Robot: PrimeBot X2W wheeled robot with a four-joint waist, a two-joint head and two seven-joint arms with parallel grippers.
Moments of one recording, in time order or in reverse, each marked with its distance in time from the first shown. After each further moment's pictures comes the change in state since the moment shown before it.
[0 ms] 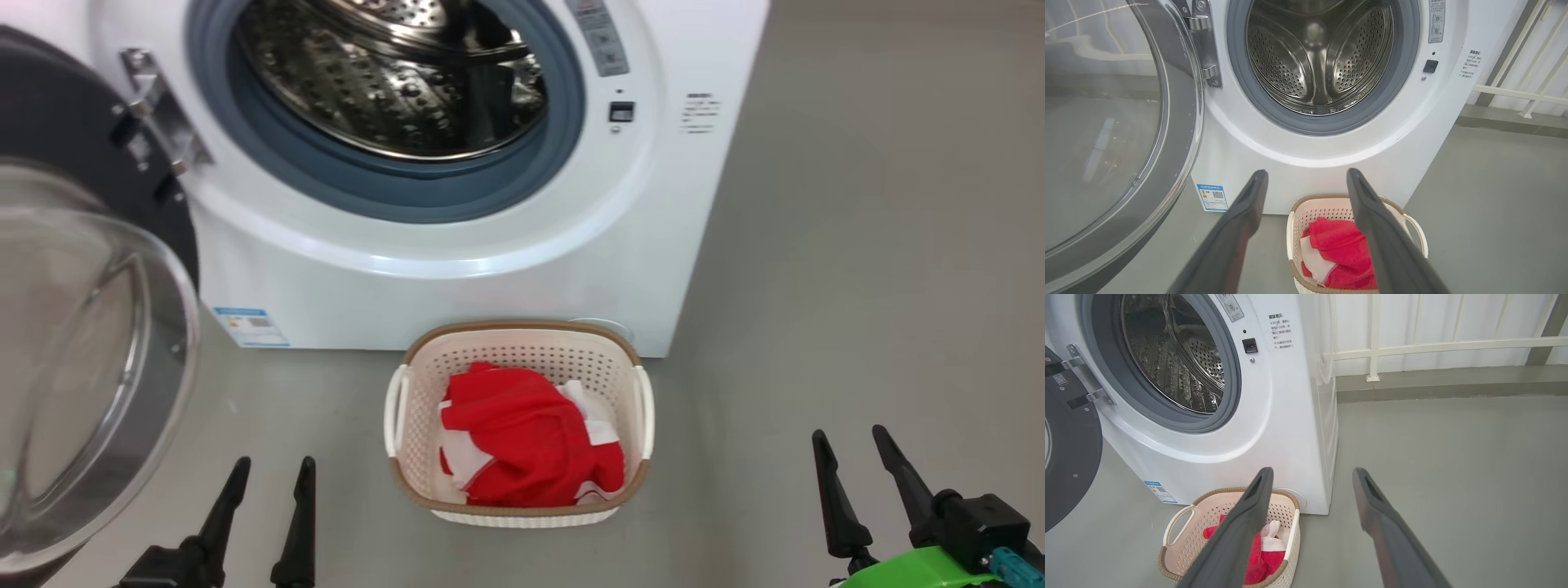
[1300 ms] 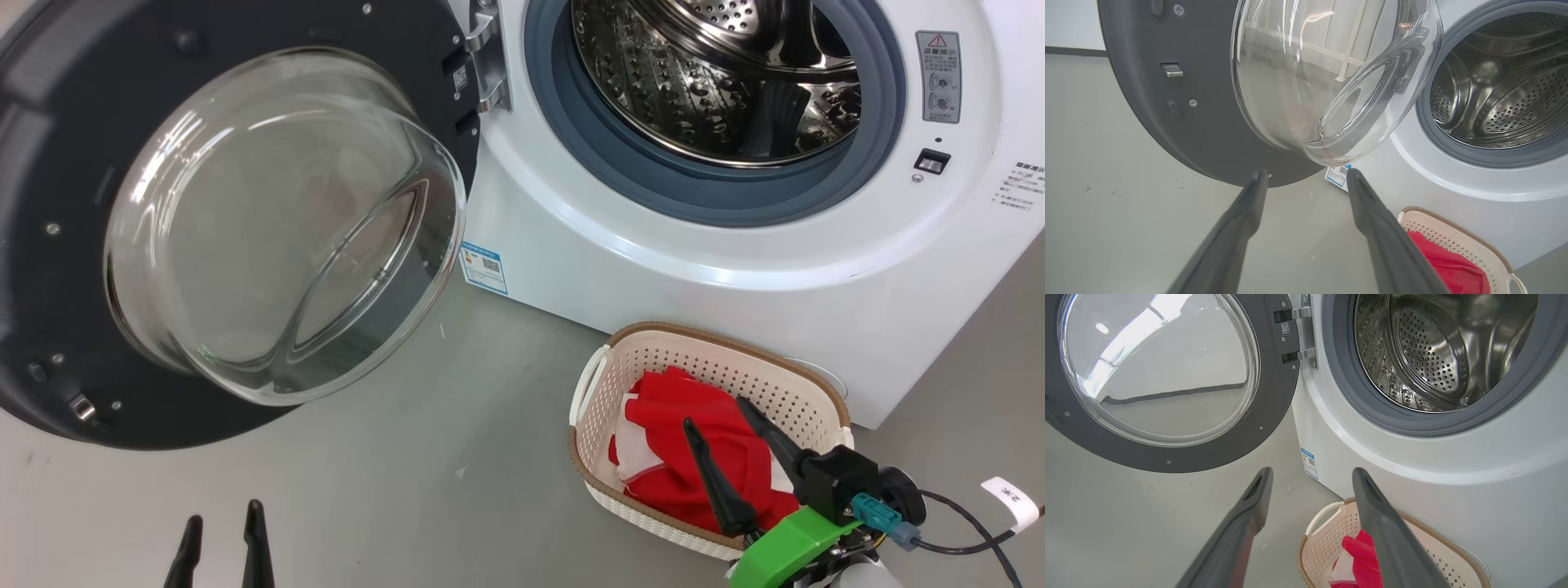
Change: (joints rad) left arm 0.095 -0.024 0.062 -0.023 -0.164 0.084 0.000; right arm -0.188 -0.028 0.282 0.166 -0.030 0.000 0.000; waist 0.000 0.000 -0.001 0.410
